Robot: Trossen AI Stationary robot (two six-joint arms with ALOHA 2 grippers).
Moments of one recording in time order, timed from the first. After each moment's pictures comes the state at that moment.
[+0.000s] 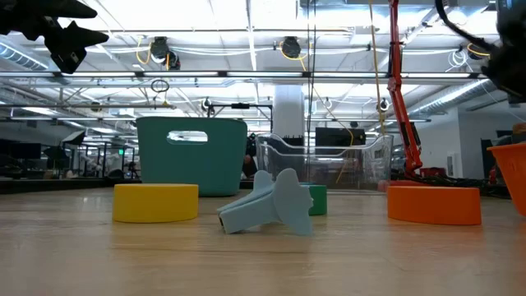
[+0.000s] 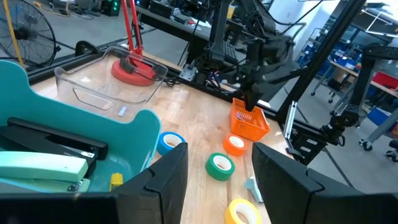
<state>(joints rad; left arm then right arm) -0.27 0.14 0.41 -0.41 -0.27 -0.42 0.65 1.19 0.68 -0.64 -0.14 2.00</state>
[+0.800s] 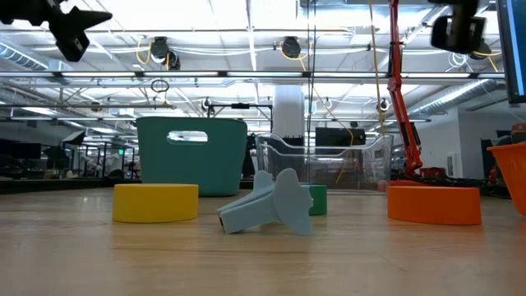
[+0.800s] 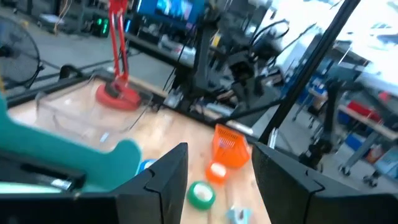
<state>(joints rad) -0.27 0.14 0.41 -0.28 -0.26 -0.43 0.59 1.07 0.68 0.00 0.47 1.14</state>
